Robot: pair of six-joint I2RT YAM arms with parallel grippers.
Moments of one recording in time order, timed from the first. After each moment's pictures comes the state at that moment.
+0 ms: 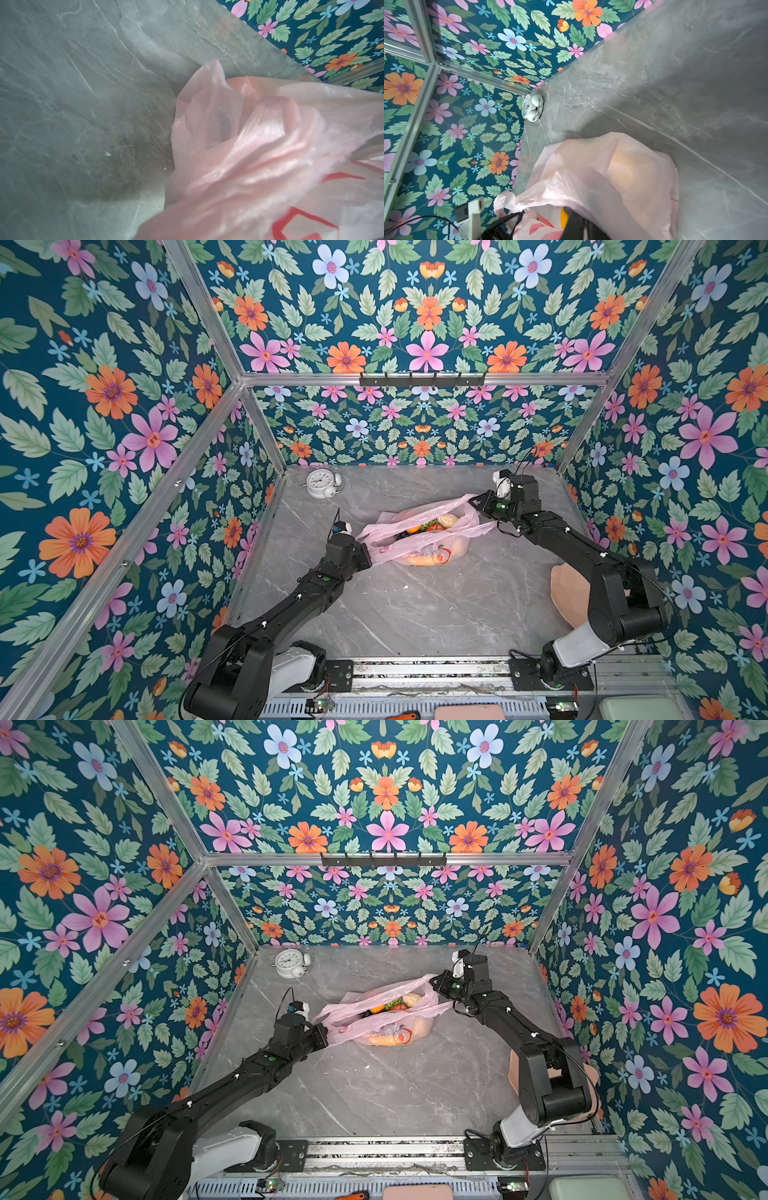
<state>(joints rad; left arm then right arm) -0.41 1.17 0.48 0.07 0.00 -0.63 0.19 1.59 1.07 0.01 -0.46 0.72</state>
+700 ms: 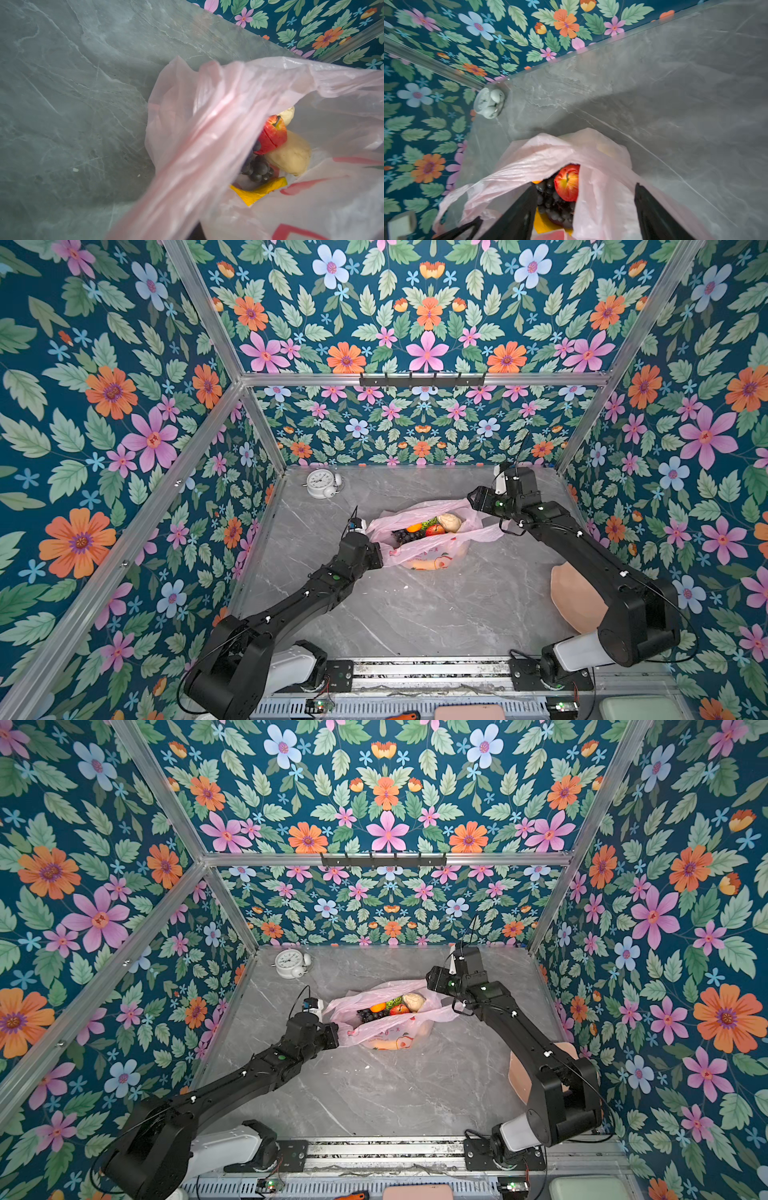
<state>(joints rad) -0.54 1.20 0.53 0.07 -0.09 -0.57 0.32 1.45 1.22 -0.42 -0.10 0.49</state>
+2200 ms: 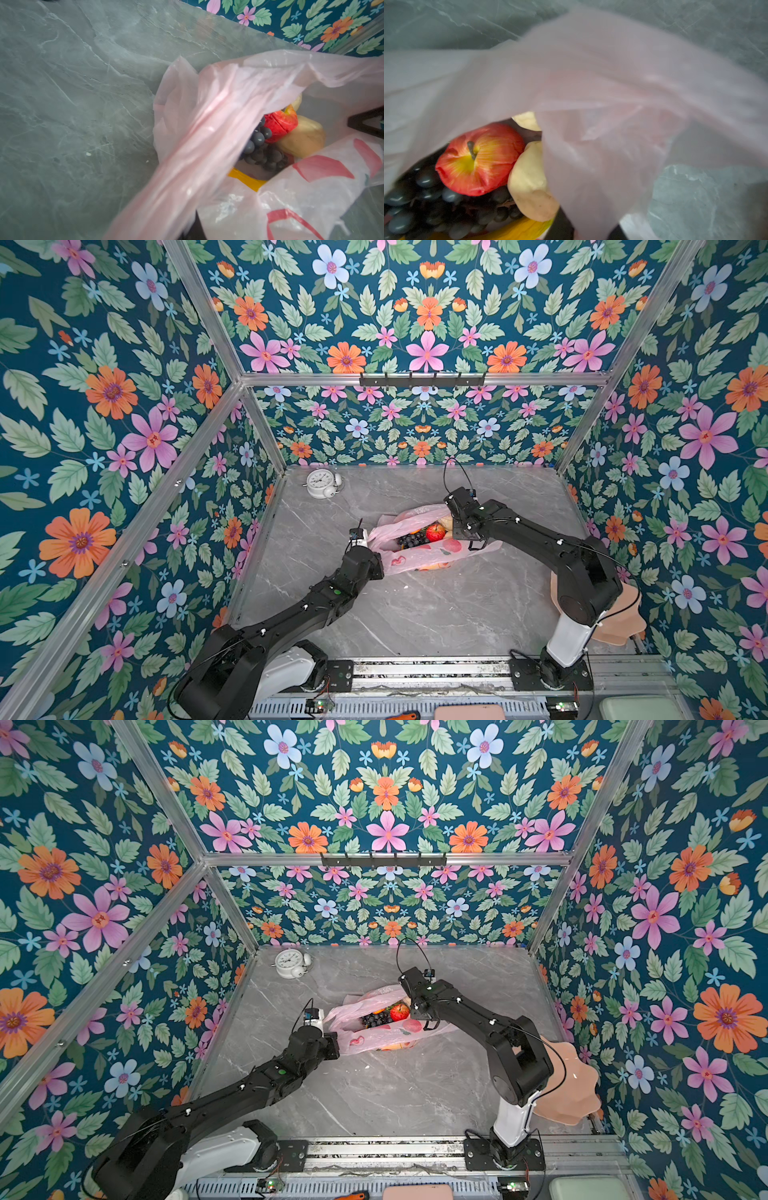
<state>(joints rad) -0.59 1.12 0.42 0.11 -0.23 -0.57 0.55 1.74 1.33 -0.73 0.33 0.59</state>
